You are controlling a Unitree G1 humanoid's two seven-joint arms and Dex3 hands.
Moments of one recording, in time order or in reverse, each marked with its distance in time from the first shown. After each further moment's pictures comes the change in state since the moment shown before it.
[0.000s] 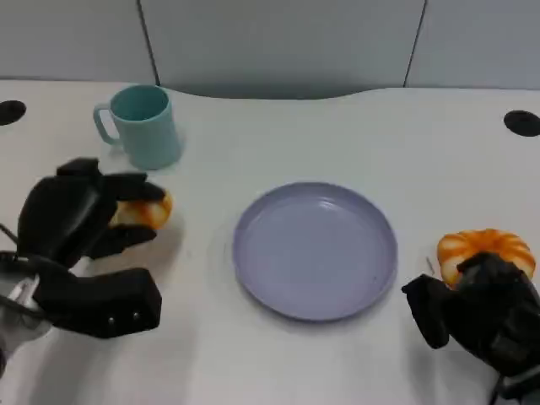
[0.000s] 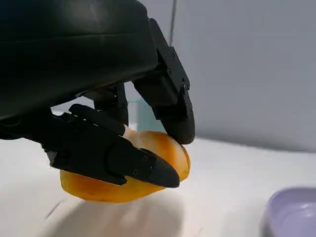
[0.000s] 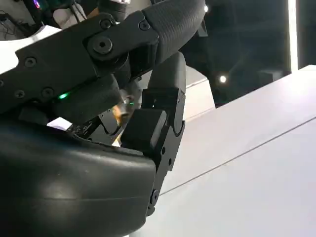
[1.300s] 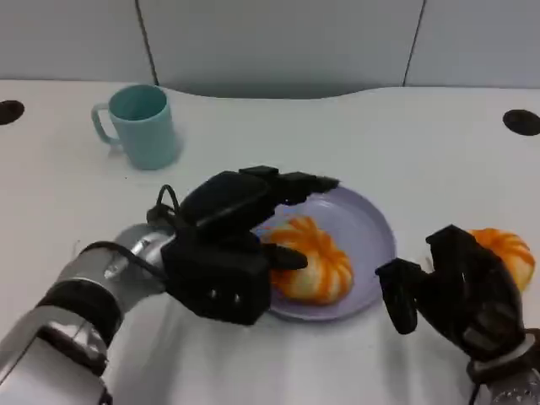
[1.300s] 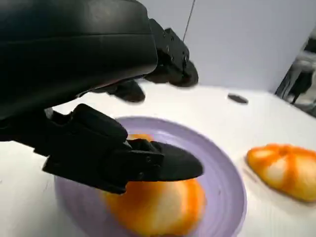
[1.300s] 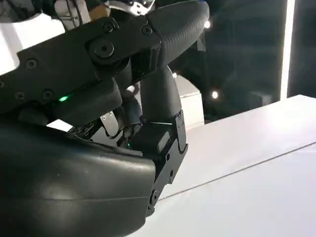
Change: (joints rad) left arm -0.154 -0.264 -0.052 0.003 -0.158 -0.095 -0.634; right arm -0.060 0.078 0.011 0.052 -0.005 -0.169 0.052
